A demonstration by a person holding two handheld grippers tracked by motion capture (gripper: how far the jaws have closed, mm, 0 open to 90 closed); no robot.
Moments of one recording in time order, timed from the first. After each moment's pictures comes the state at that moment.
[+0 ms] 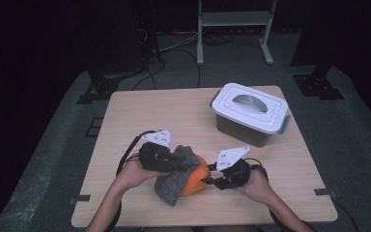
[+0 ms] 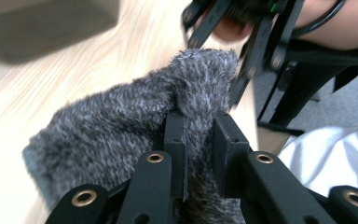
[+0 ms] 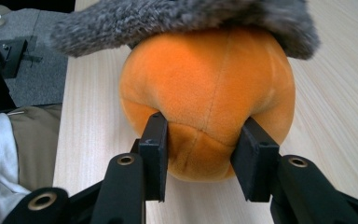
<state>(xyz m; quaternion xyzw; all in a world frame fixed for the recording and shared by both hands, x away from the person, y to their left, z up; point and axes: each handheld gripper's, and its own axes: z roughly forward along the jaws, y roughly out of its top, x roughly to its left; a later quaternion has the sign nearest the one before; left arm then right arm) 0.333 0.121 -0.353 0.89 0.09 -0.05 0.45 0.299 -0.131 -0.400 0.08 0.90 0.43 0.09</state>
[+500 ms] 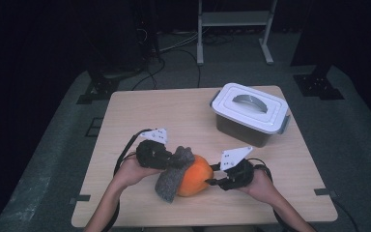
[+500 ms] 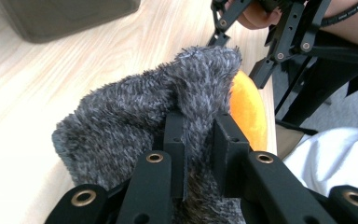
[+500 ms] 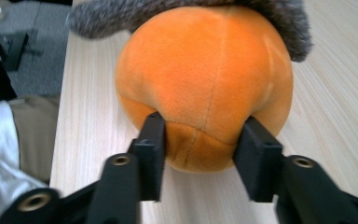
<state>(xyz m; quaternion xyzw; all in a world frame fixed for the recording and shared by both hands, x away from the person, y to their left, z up) 0.347 0.143 -0.370 0.89 0.14 -0.04 0.44 0.304 -0.142 -0.406 0.09 0.90 0.42 0.07</state>
